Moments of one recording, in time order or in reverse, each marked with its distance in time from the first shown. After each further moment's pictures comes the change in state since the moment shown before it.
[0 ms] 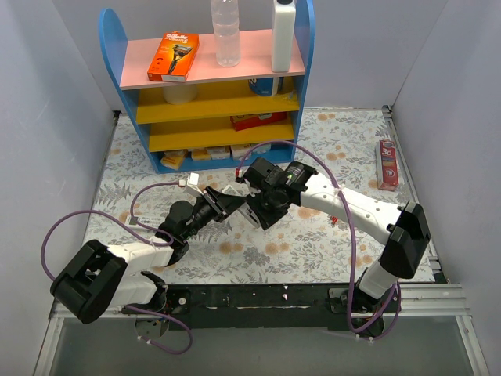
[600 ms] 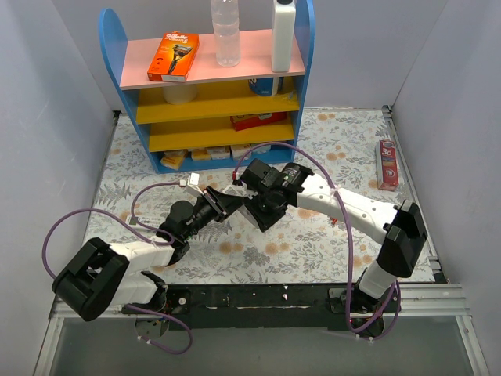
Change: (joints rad) left arm 0.000 0.017 0.000 0.018 0.006 -0.008; right arm 0.016 0.018 0.012 -0.006 -0.008 -0.004
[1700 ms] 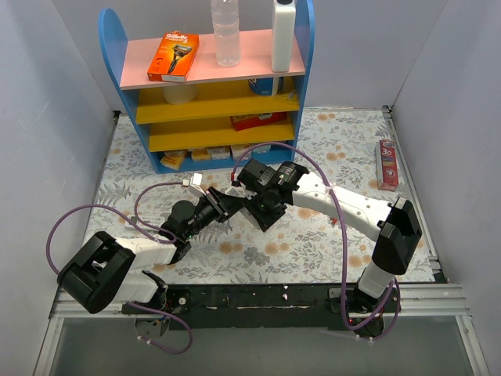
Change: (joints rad) left arm 0.000 0.060 0.000 0.064 0.042 -0.006; right arm 0.000 0.041 0.032 -0.038 0.019 -0.020
